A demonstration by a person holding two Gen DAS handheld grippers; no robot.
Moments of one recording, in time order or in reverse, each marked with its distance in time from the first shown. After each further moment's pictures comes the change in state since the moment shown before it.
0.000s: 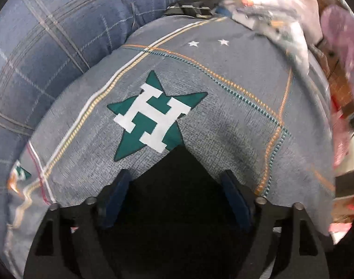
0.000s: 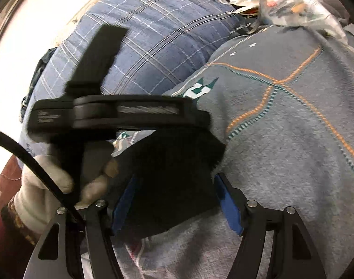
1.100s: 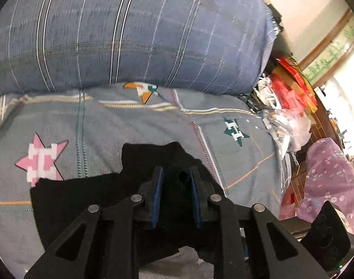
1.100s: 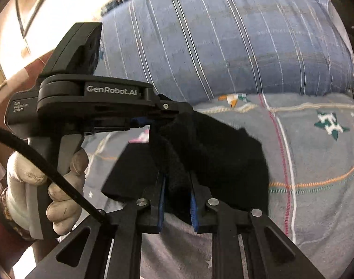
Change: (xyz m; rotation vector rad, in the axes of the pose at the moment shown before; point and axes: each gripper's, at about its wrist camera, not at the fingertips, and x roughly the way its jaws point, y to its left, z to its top) left arm -0.173 0.166 -0.240 -0.690 -0.367 -0.183; right arm 0.021 0.216 -0.090 -0.574 0.233 0.135
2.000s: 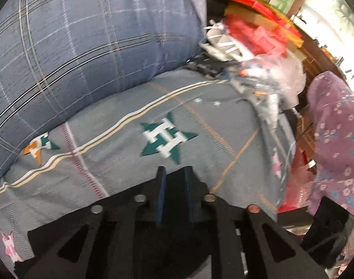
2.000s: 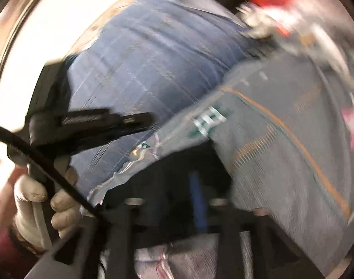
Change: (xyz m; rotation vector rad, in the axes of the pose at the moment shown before) left arm 0.143 -0.196 0.046 0.407 0.182 0.041; right arm -0.110 -0.218 -0.046 0.585 -0.275 -0.096
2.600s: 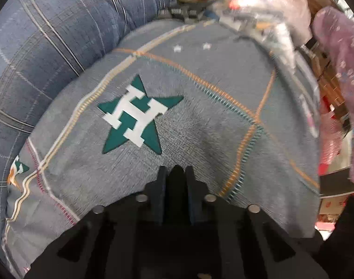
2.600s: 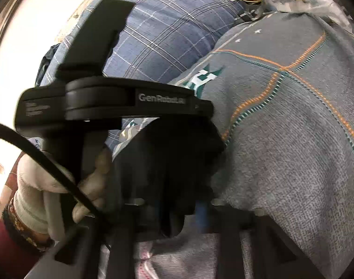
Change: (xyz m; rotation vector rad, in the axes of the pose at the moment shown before) left arm 0.085 -0.048 -0.005 0.252 0.183 0.070; right arm 0.048 -0.010 -0.017 0.010 0.097 0.009
